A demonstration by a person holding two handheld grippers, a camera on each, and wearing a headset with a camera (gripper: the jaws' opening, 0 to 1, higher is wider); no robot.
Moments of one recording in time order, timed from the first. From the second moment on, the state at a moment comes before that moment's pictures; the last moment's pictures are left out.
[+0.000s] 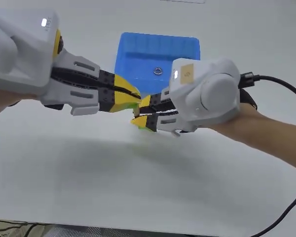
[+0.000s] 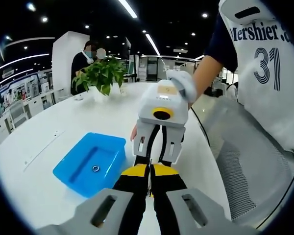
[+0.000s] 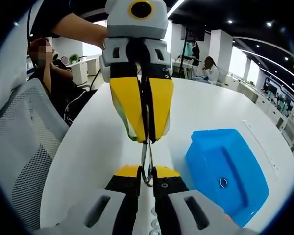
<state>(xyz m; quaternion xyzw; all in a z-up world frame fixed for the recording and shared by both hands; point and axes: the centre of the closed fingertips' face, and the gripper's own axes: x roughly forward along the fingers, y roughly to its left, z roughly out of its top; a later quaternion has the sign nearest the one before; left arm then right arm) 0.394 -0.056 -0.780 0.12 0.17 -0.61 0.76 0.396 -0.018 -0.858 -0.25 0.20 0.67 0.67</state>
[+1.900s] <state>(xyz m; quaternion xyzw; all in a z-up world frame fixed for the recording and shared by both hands) 0.493 -0.075 -0.720 0.22 0.11 -0.64 0.73 0.504 -0.043 -0.789 -0.26 0.13 0.62 0.72</state>
